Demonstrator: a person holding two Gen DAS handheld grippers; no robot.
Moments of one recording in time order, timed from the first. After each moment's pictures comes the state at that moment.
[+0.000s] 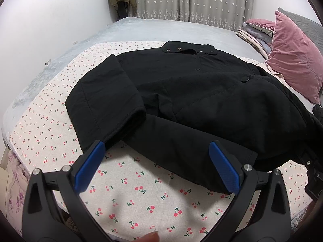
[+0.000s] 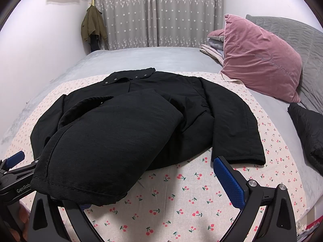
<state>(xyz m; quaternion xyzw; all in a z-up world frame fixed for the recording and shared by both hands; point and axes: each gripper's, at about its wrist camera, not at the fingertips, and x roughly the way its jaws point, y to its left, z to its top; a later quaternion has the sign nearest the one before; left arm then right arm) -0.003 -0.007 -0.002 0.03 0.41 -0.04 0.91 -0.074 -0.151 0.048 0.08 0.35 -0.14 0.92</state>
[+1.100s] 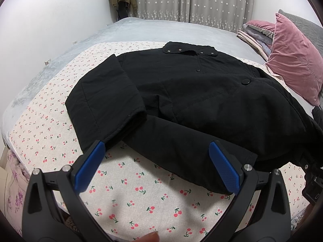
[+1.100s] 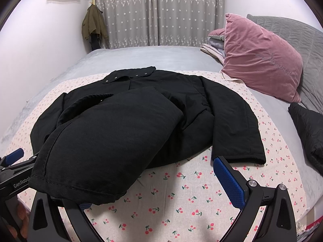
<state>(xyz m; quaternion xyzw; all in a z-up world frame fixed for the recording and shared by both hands) -0.003 -0.006 -0.002 0.02 0.40 -0.04 0.91 -0.076 -0.151 0.045 0.08 0.35 -0.14 0.92</state>
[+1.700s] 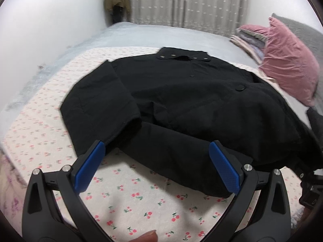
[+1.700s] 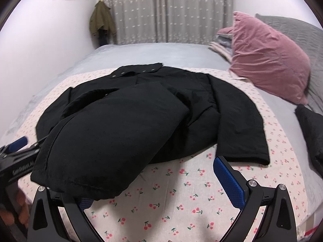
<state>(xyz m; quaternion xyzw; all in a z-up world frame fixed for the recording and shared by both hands) 0.003 0.004 0.000 0.01 0.39 -0.08 0.92 -0.079 -0.157 0.041 0.08 0.37 -0.09 0.92</state>
